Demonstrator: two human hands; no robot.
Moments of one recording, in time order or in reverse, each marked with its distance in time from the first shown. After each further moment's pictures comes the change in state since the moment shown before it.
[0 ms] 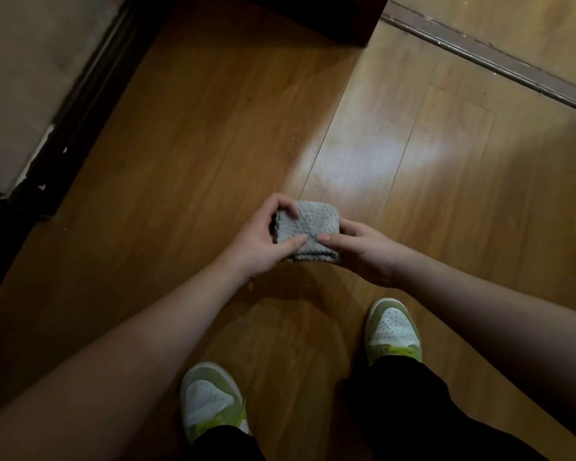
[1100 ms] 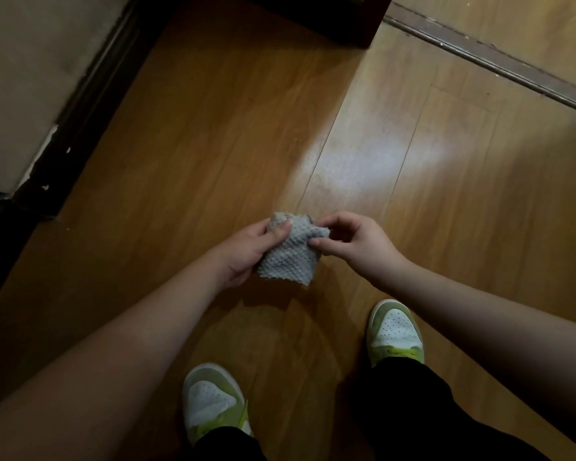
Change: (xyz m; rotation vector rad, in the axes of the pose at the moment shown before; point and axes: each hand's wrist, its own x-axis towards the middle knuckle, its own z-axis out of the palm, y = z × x) left_hand 0.000 -0.011 -0.010 -0.604 -0.159 -0.565; right_hand -0.010 -0.007 0.027 -0.491 0.308 -0.277
